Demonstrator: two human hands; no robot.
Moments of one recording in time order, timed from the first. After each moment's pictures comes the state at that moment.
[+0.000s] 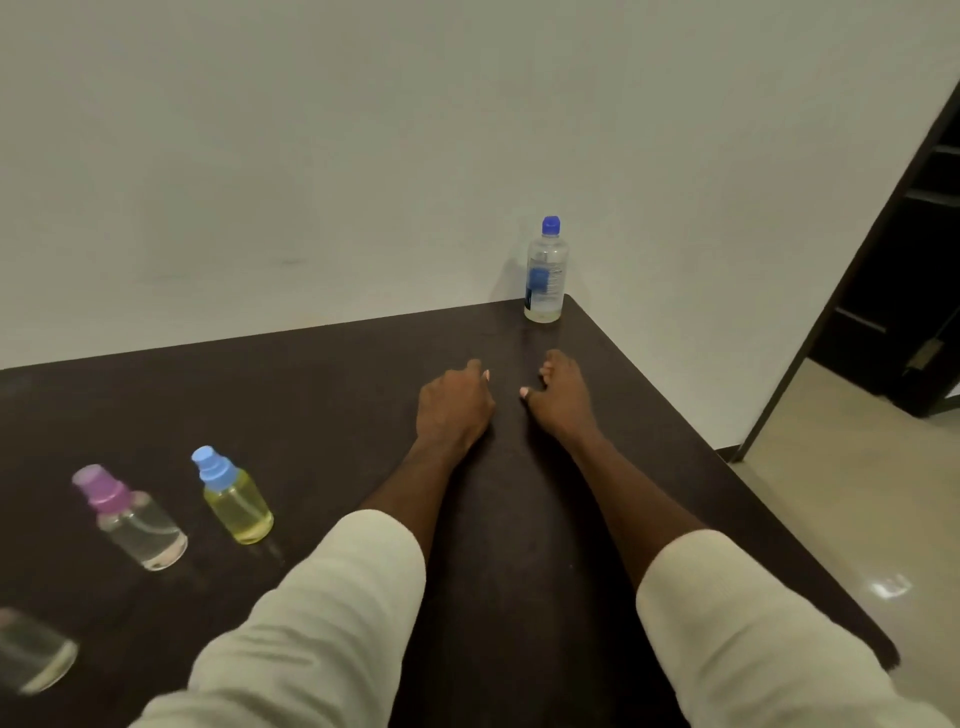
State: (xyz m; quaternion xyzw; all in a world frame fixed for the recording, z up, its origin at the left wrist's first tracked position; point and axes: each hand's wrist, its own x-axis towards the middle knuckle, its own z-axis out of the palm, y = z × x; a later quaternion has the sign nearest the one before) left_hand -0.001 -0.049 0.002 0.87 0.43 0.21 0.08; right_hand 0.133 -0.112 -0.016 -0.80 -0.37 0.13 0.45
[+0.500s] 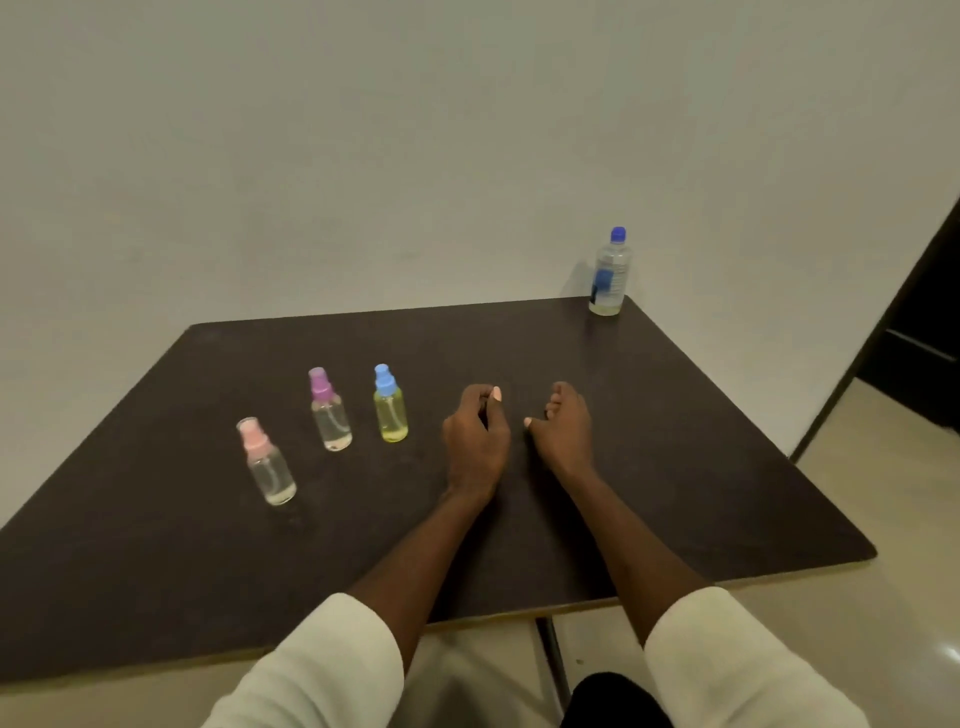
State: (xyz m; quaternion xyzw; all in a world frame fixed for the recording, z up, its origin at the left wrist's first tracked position) left_hand -0.150 -0.170 -0.002 0.66 0.41 0.54 0.31; right_hand -0.035 -0.191 -0.010 -0.76 -0.35 0.18 0.52
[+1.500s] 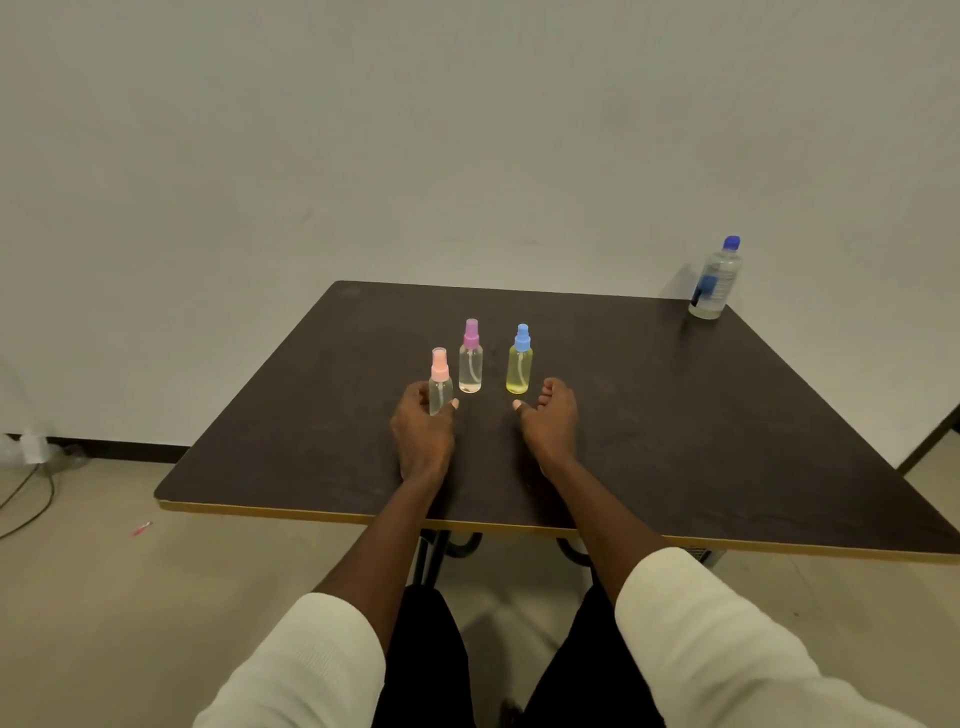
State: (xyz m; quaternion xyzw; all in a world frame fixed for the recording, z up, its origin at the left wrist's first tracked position) left_hand -0.374 -0.176 -0.007 0.52 0.54 0.55 0.36; right_hand -0.219 -0.186 -0.012 -0.72 -0.39 0.20 0.53
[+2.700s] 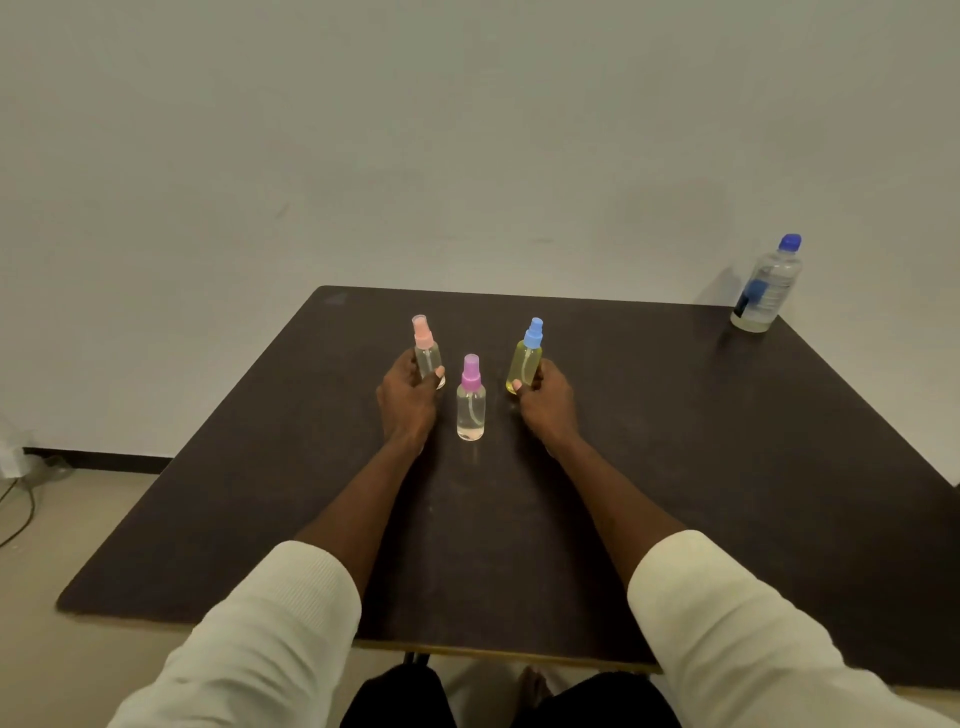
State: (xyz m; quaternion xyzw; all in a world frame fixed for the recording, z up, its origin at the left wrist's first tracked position) left_hand -0.355 -0.023 -0.008 0.55 0.51 0.55 0.37; right_hand -0.181 -0.063 -0.005 -0.68 -0.47 0.24 0.52
